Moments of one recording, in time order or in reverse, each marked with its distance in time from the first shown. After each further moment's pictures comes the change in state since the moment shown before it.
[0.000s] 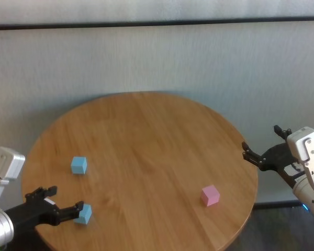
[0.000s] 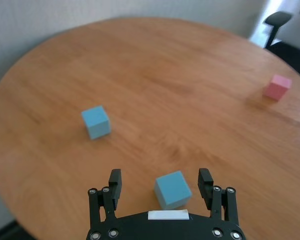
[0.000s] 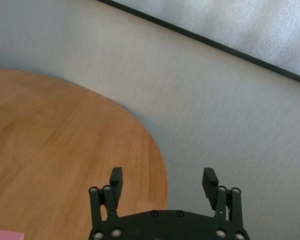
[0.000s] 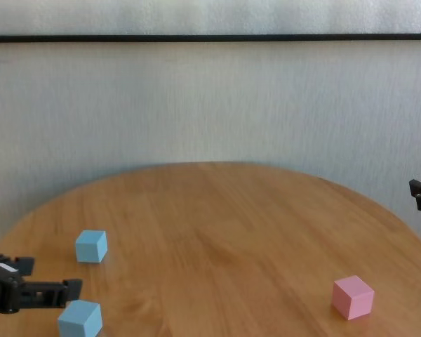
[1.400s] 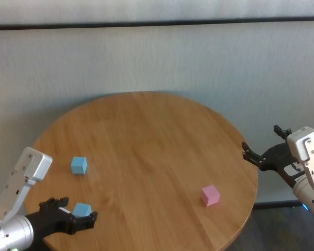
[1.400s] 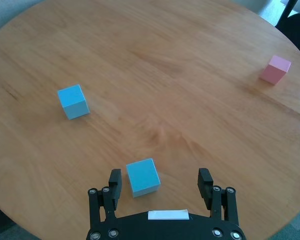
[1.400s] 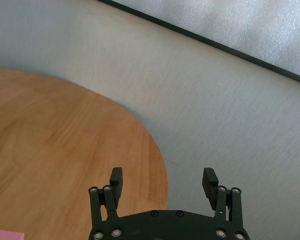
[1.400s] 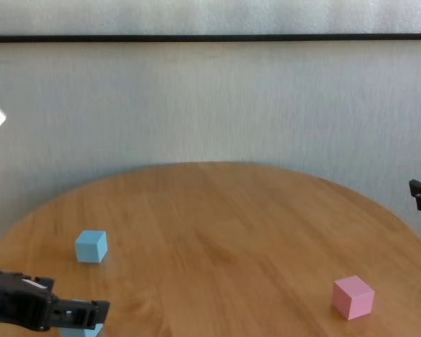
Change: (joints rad) left arm 0.039 -0.071 -0.026 -0.155 0.030 0.312 0.121; right arm 0.000 0.000 0.000 0.000 0.000 0.000 0.000
